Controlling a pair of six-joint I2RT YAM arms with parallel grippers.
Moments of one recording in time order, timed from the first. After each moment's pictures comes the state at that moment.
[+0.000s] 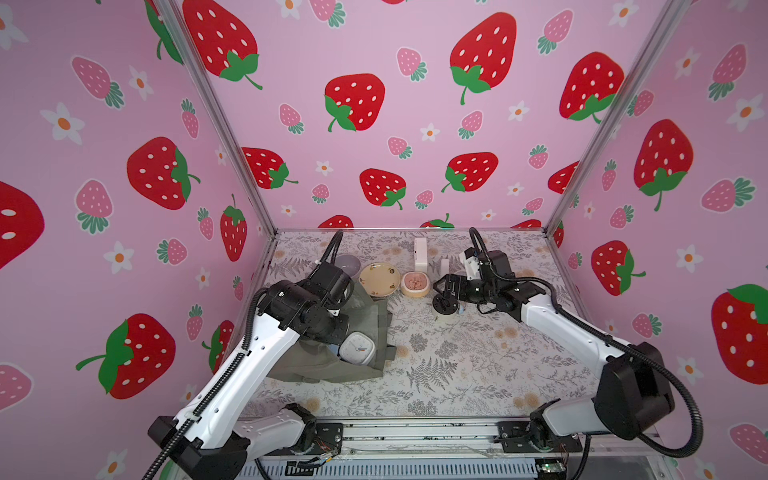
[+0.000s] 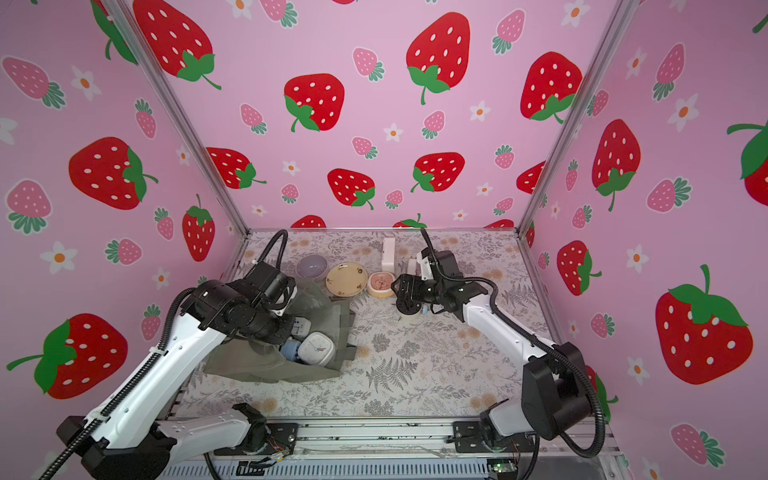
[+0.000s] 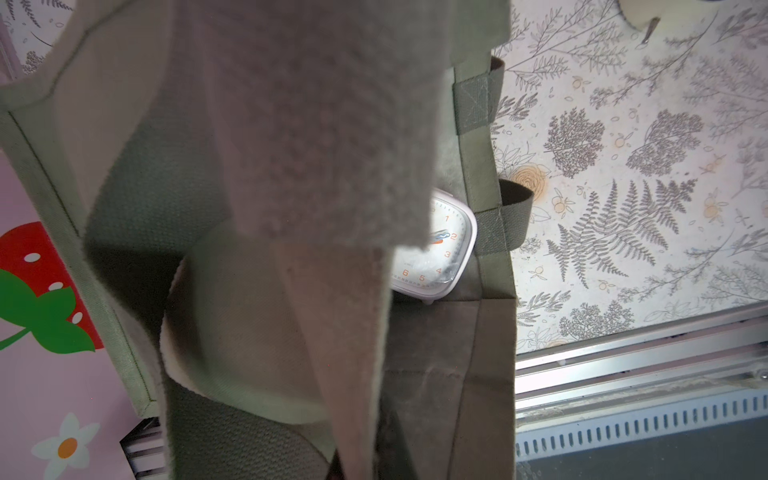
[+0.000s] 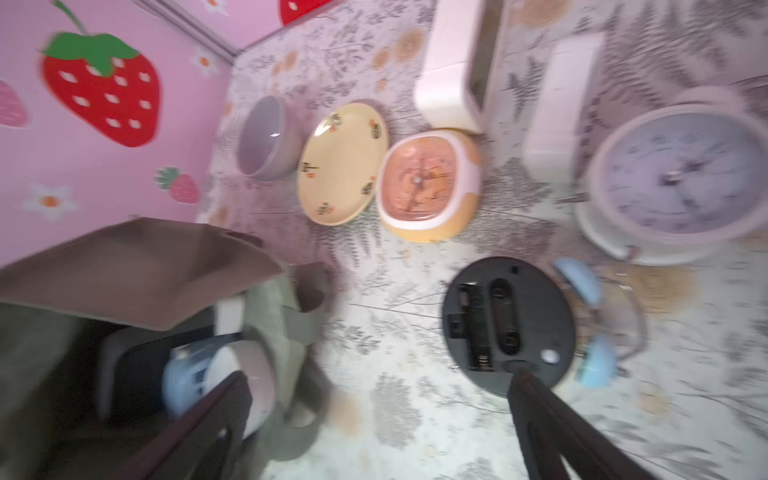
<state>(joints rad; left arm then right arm) -0.51 1.16 1.39 -1.50 -0.10 -0.23 0.55 1.43 1.05 -0.37 -0.27 0.47</state>
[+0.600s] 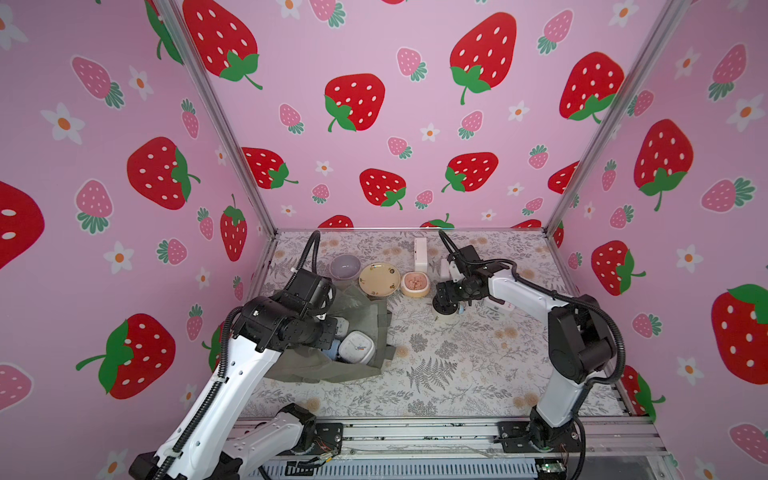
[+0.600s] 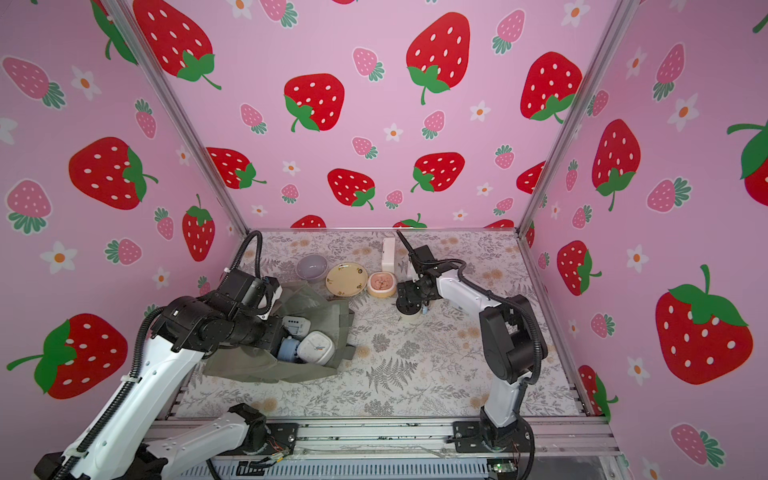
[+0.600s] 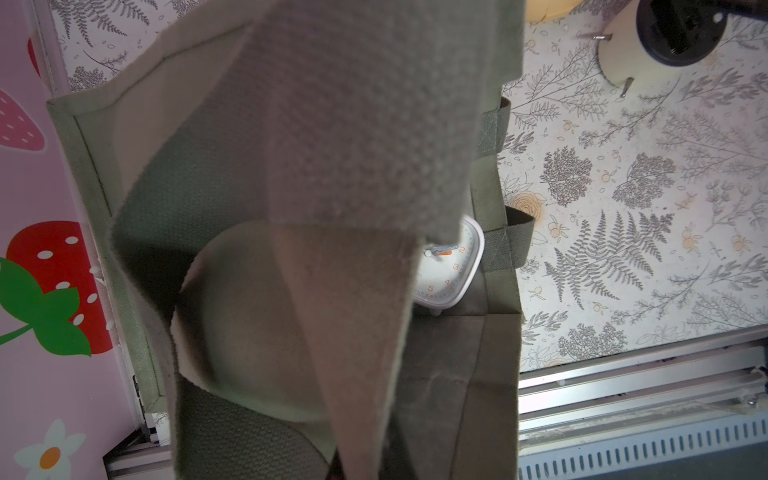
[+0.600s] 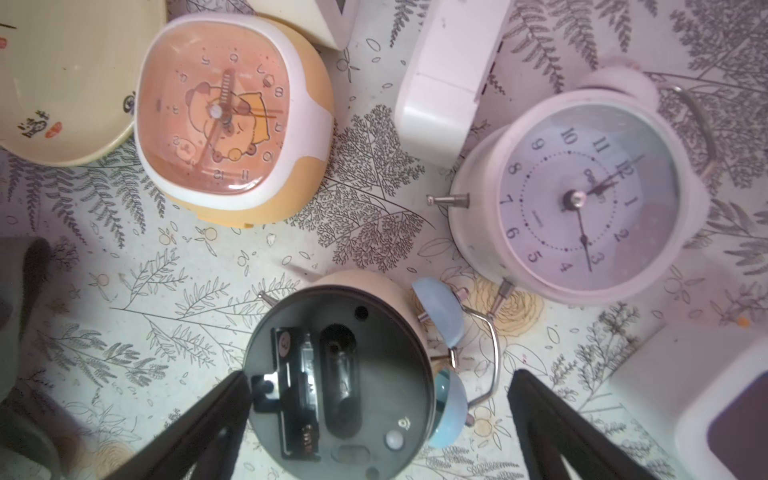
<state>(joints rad) -0.45 1.04 1.33 -1.46 -0.10 -0.20 0.57 1.82 1.33 -0.62 -0.03 0.20</state>
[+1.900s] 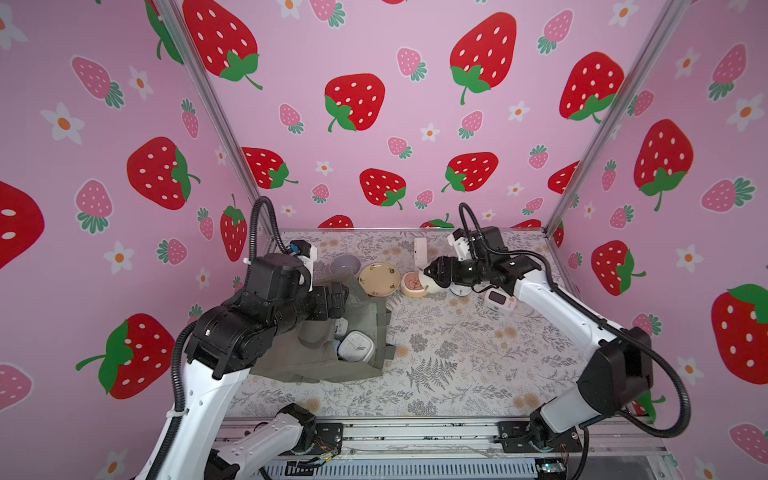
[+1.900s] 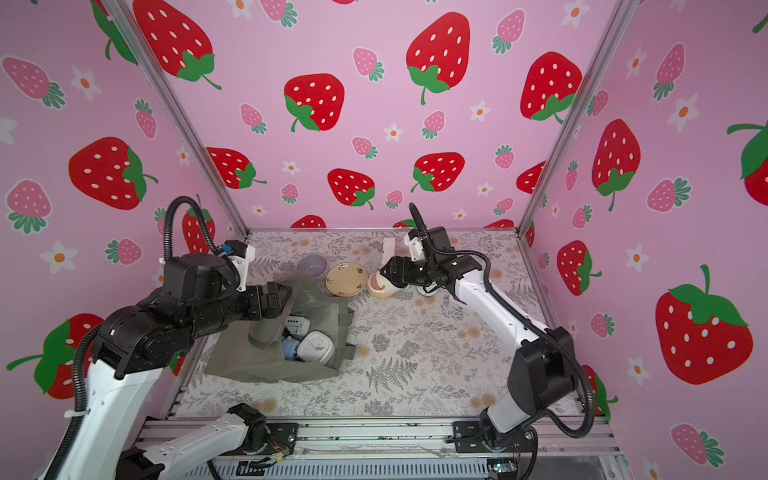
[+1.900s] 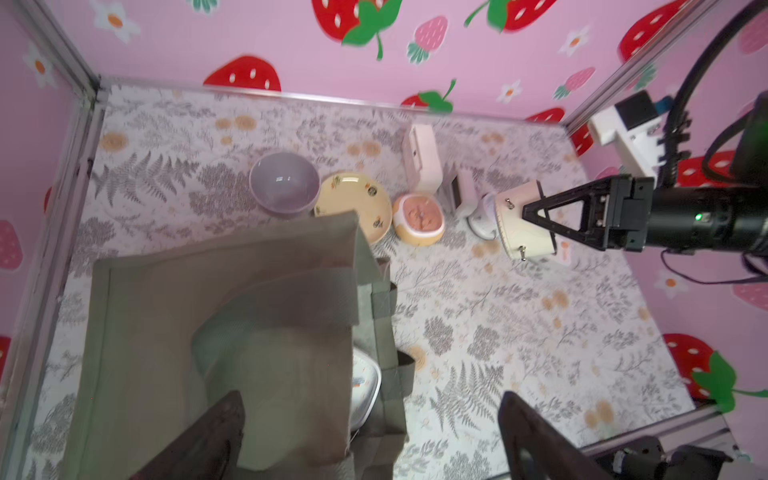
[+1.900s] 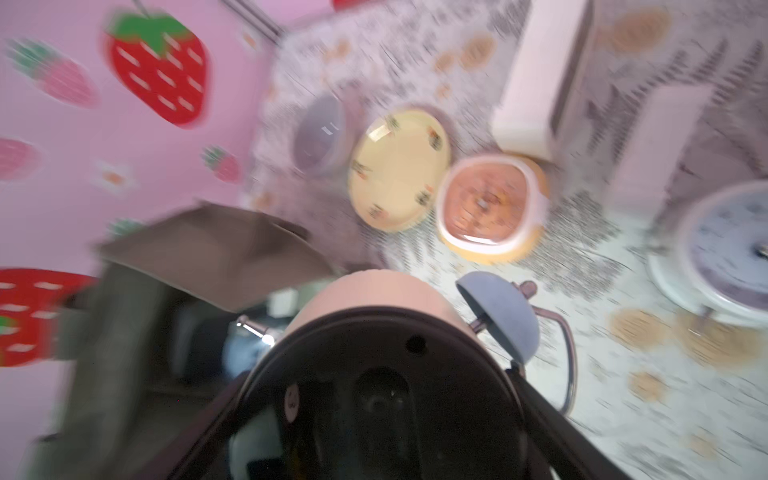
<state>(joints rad) -0.46 0.99 1.58 -1.21 -0.06 -0.37 0.55 1.53 1.35 -0.47 -0.49 0.55</state>
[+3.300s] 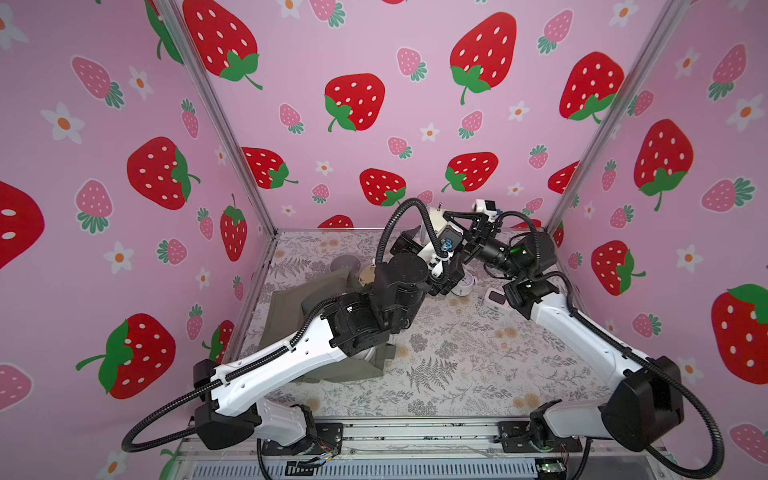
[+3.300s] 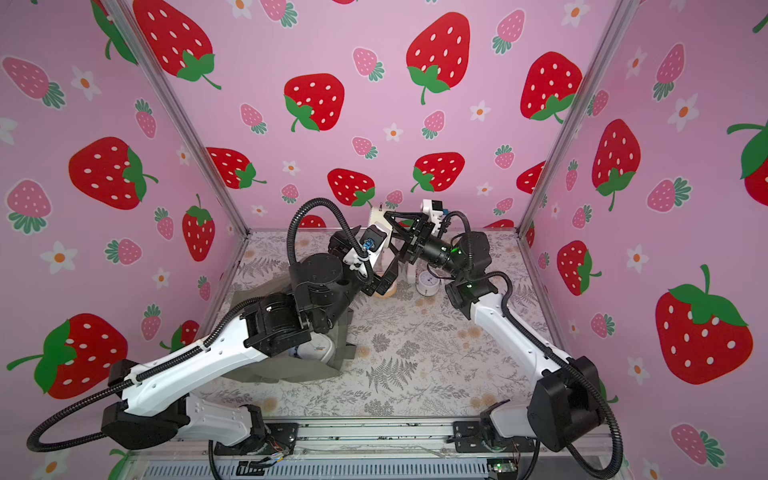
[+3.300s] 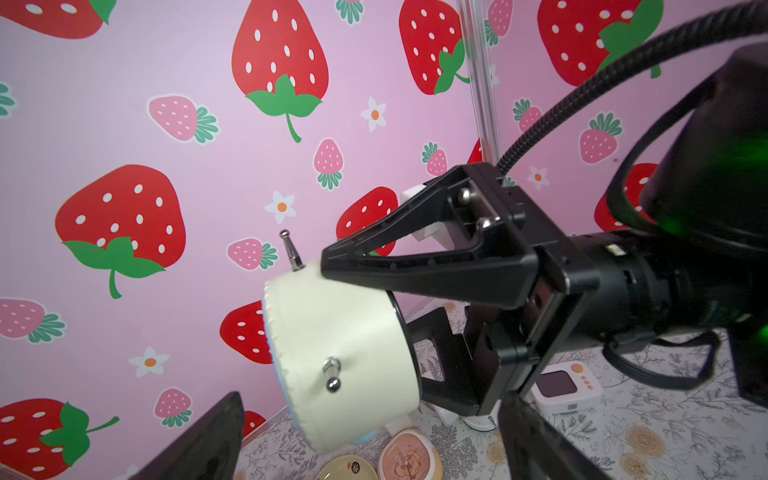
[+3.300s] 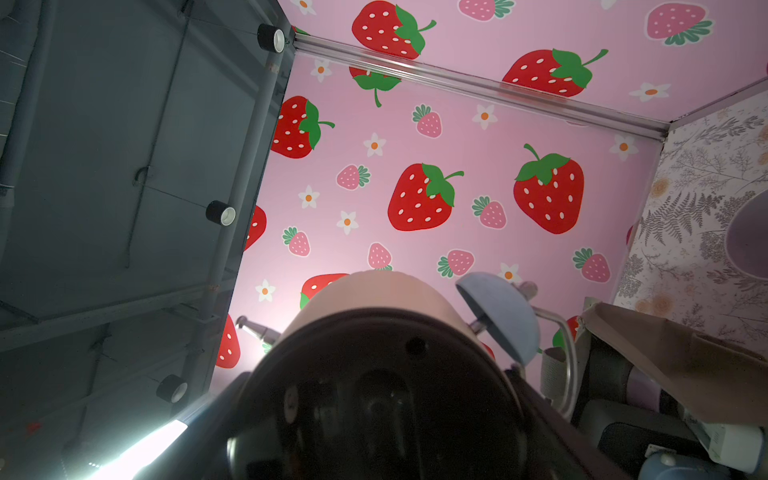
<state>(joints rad) -1.12 1.39 1.58 -0.28 -0.68 0.33 0.55 1.36 1.12 0.65 -0.71 1.59</state>
